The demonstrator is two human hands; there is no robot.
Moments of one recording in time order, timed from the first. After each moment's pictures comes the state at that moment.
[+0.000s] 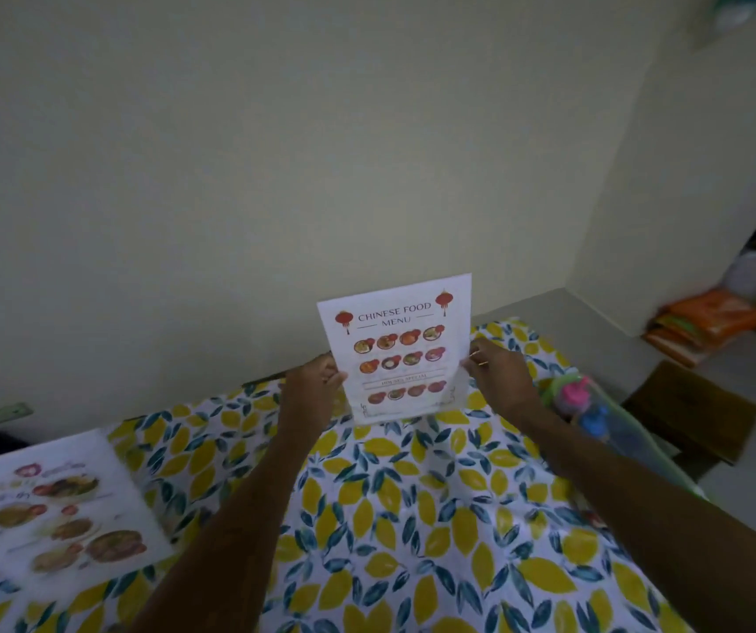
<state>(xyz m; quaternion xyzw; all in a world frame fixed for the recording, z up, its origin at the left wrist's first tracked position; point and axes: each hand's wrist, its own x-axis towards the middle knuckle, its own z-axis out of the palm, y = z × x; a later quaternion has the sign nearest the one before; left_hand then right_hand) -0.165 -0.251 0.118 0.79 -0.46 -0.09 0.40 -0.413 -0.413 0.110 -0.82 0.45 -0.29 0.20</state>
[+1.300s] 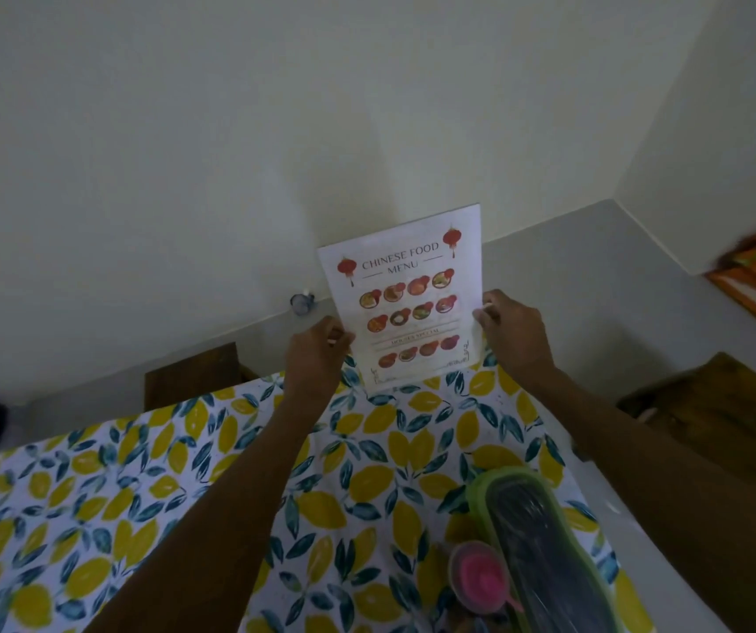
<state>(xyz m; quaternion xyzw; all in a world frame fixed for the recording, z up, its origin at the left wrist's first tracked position) -0.256 -0.669 -0.006 0.84 -0.41 -0.14 0.32 -0.487 -0.846 -0.031 -0.81 0.47 -0.23 0.26</state>
